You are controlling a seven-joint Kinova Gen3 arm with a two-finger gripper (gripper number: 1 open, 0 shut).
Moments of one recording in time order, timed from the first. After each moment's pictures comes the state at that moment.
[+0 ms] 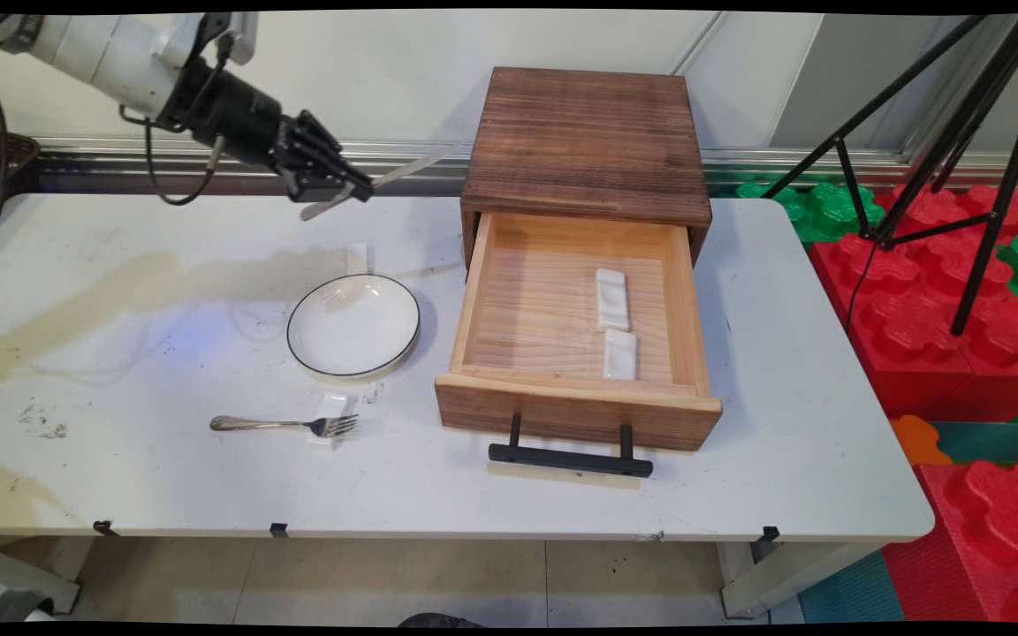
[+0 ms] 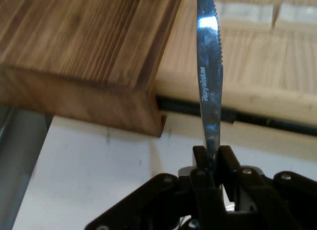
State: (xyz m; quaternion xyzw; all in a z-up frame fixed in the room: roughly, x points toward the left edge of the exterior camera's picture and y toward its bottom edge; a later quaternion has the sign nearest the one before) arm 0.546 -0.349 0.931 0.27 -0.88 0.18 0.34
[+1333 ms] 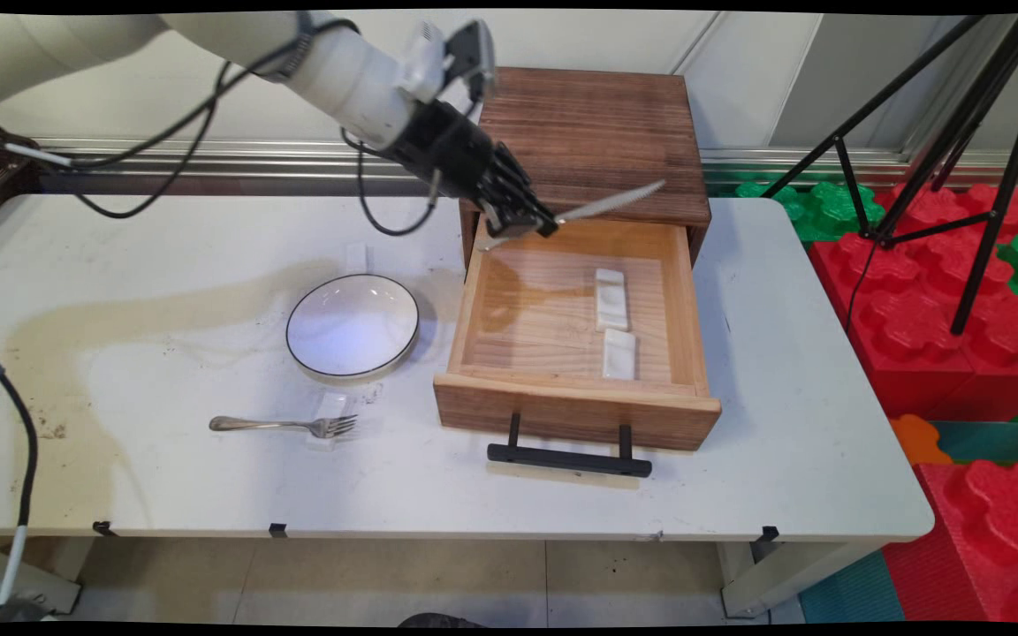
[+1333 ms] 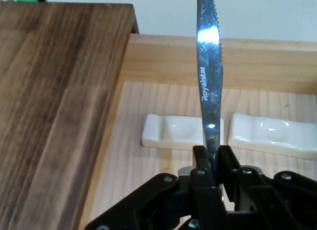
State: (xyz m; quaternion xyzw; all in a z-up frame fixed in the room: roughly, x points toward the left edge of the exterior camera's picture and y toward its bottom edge) arm 0.351 -0.427 0.912 0.21 -0.90 0.15 0.36
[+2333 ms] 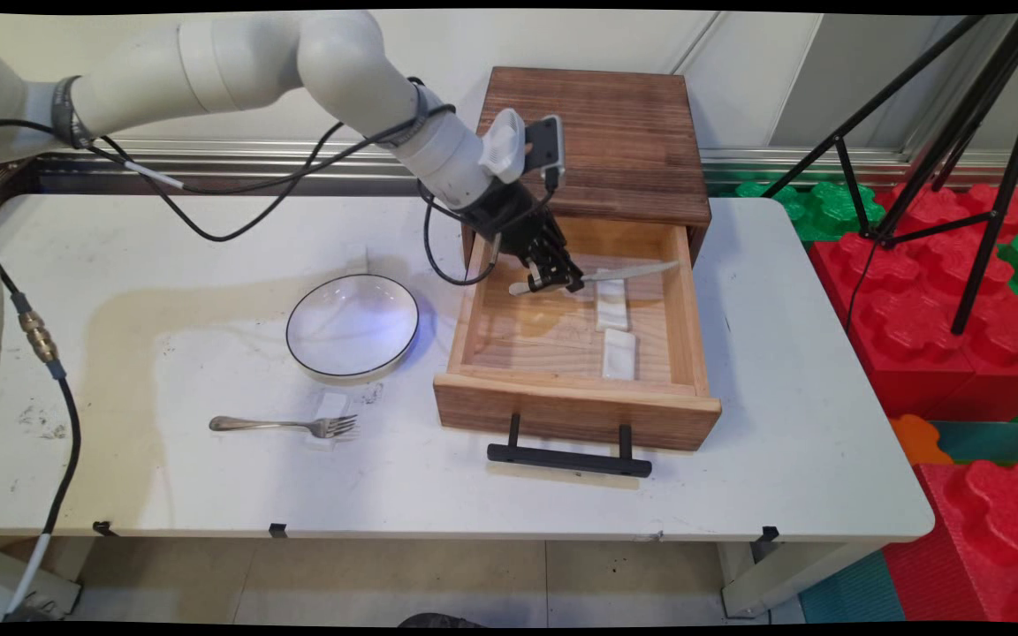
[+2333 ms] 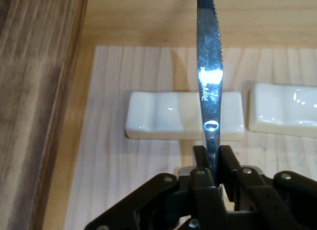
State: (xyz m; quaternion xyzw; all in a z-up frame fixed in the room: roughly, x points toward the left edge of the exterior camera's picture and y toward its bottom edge) arm 0.299 -0.479 0.833 0.19 -0.93 0.13 0.30
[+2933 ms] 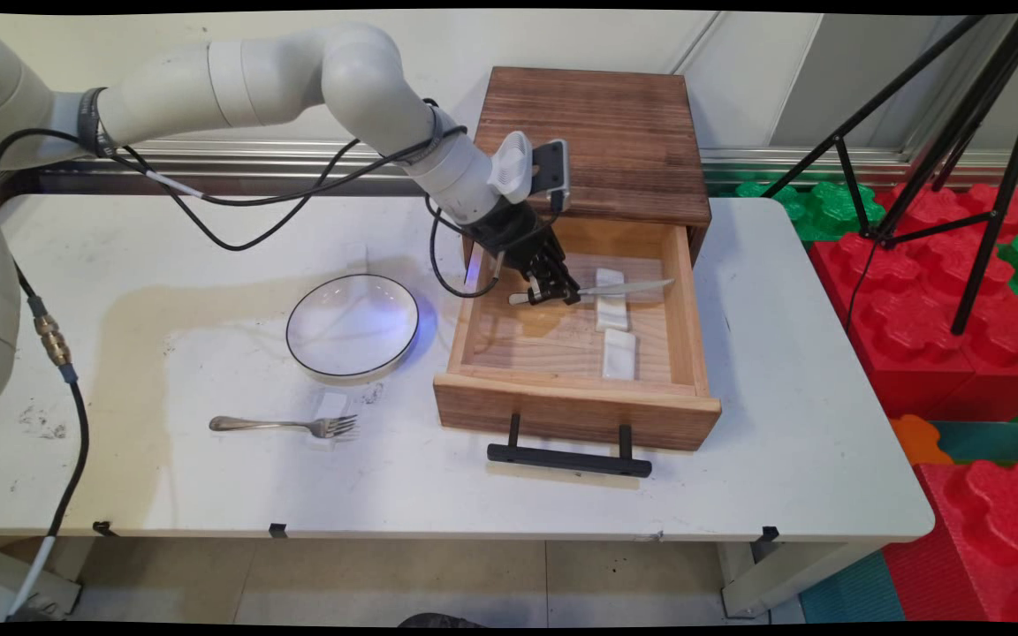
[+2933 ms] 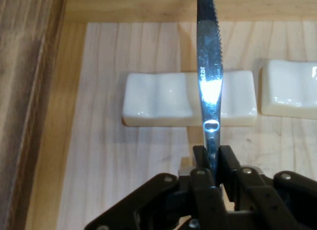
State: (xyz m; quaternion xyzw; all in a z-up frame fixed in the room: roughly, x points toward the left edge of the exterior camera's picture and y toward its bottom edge) arm 0.294 -0.489 0.808 0.18 -0.93 0.12 0.28
